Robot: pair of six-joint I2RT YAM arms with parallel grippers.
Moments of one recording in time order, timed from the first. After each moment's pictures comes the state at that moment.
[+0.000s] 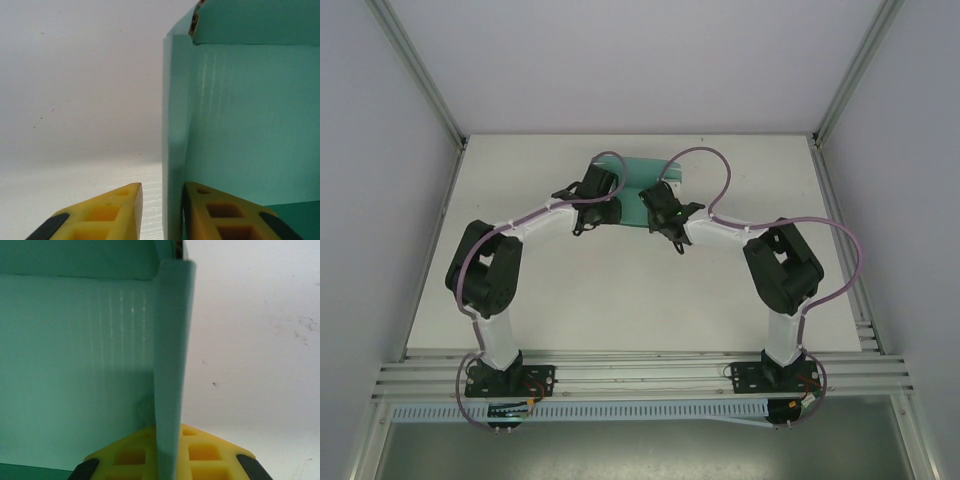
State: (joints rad) left arm -0.50 1.86 1.28 -0.34 -0.04 -0.41; right arm 0.71 1.88 1.25 -0.31 0.41 0.51
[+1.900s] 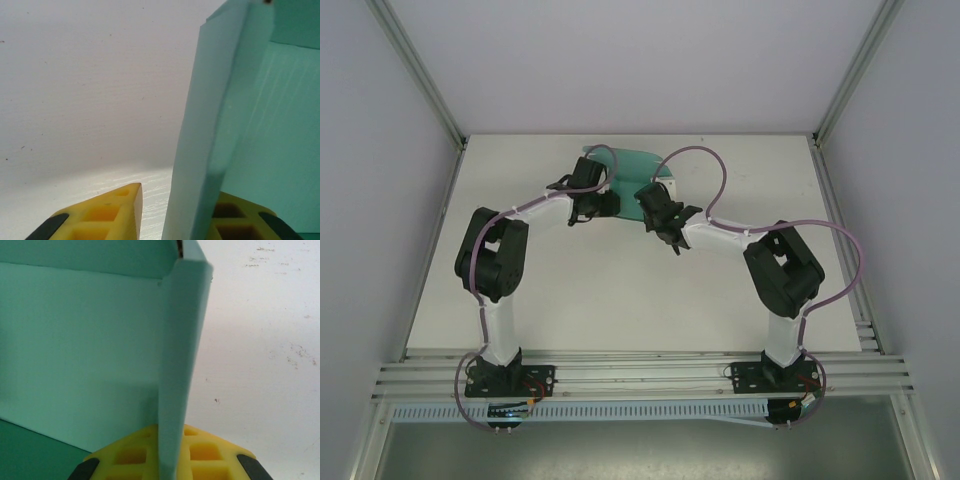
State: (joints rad) left arm -0.41 1.99 1.37 -0.30 0.15 -0.39; right arm 0.75 1.87 1.24 -0.24 0.47 0.46
